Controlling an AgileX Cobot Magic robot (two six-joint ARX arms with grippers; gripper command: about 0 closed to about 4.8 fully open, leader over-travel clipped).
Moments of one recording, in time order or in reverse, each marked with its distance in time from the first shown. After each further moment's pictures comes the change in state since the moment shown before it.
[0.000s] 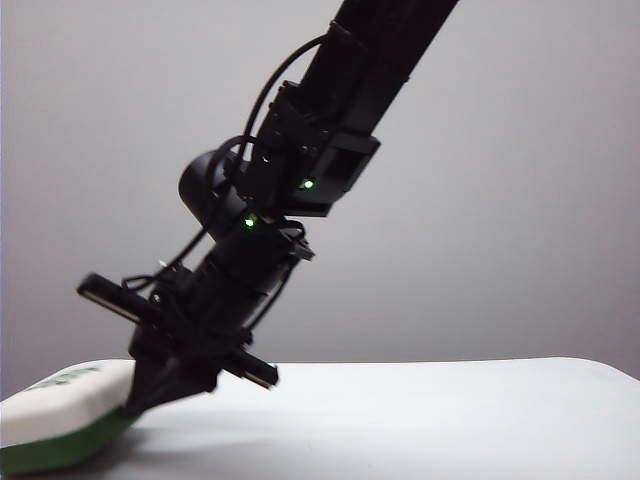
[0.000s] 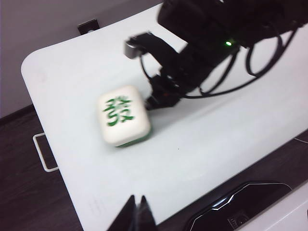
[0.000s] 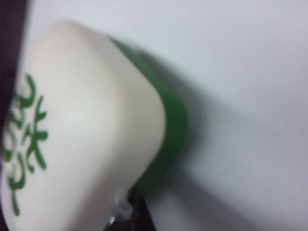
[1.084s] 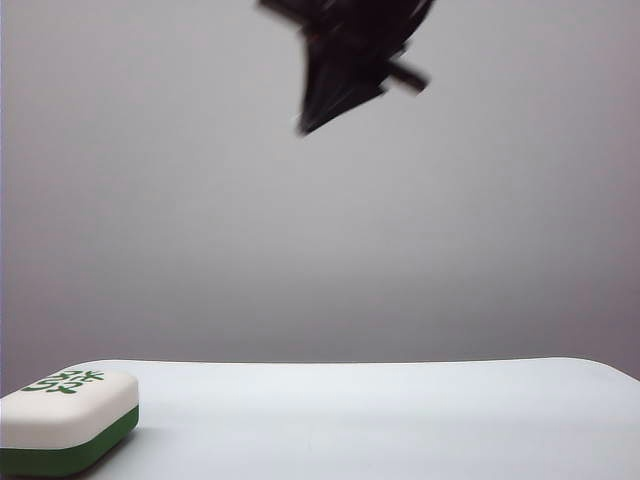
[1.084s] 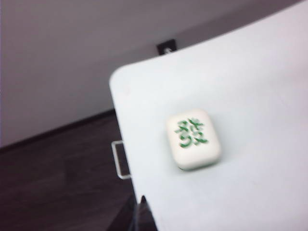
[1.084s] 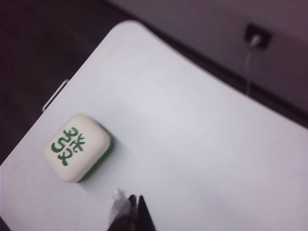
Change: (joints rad) left arm 0.000 -0.002 -0.025 0.119 -0.298 0.008; right arm -0.211 -0.625 0.013 -0.476 0.178 -0.457
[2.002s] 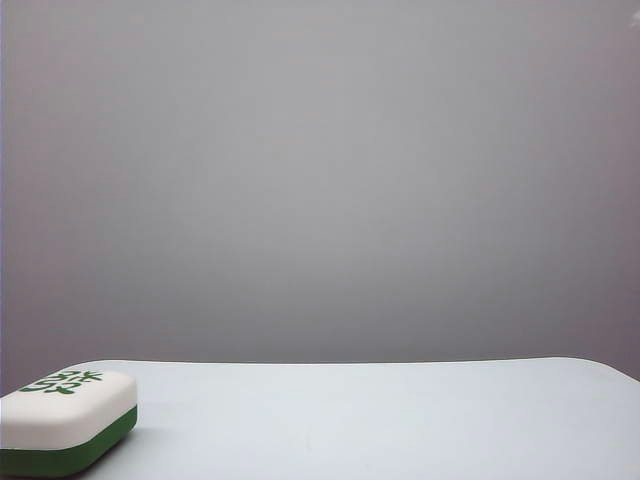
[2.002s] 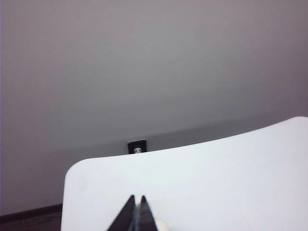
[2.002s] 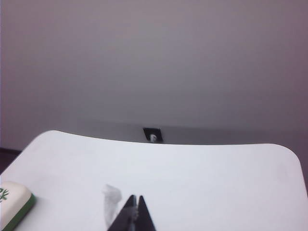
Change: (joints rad) left arm 0.007 -0.159 -0.441 0.734 0.097 -0.082; right arm -0.257 -1.303 -1.114 0.390 0.174 0.067
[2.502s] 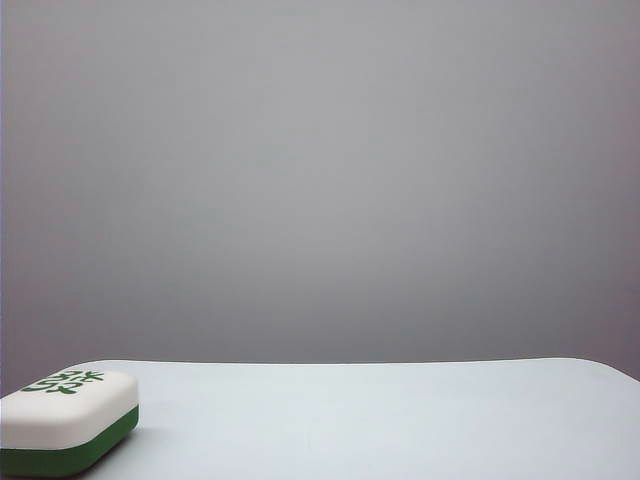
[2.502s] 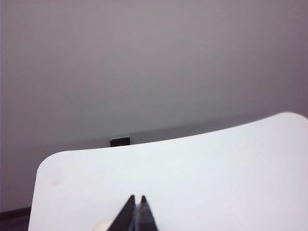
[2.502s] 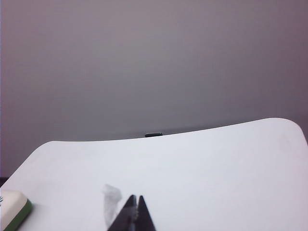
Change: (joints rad) left arm 0.058 -0.012 -0.212 0.227 0.109 -0.041; right arm -0.007 -0.364 -0.321 0.036 0.049 0.117
